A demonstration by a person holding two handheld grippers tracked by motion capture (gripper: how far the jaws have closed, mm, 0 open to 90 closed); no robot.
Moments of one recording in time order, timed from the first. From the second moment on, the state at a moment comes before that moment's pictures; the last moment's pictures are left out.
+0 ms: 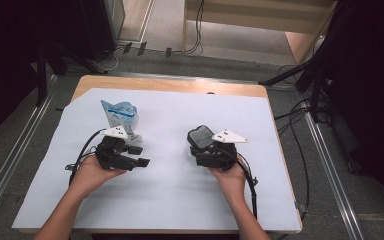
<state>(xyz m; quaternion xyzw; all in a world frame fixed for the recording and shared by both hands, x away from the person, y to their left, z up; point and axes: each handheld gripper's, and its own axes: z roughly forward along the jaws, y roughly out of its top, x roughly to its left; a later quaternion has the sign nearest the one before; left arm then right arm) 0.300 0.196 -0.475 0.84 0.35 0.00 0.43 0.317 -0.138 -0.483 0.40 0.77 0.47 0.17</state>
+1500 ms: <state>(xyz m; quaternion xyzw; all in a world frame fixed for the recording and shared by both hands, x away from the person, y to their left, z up) 0.291 0.202 -0.478 0.84 0.34 -0.01 0.43 0.294 -0.111 -0.474 0.33 0.80 0.48 0.10</state>
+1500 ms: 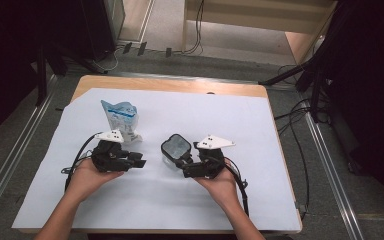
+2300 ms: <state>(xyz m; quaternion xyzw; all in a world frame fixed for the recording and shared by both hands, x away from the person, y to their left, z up) 0.323 0.177 -0.477 0.85 0.30 -0.01 0.44 0.255 -0.149 -0.478 0.32 0.81 0.48 0.07</state>
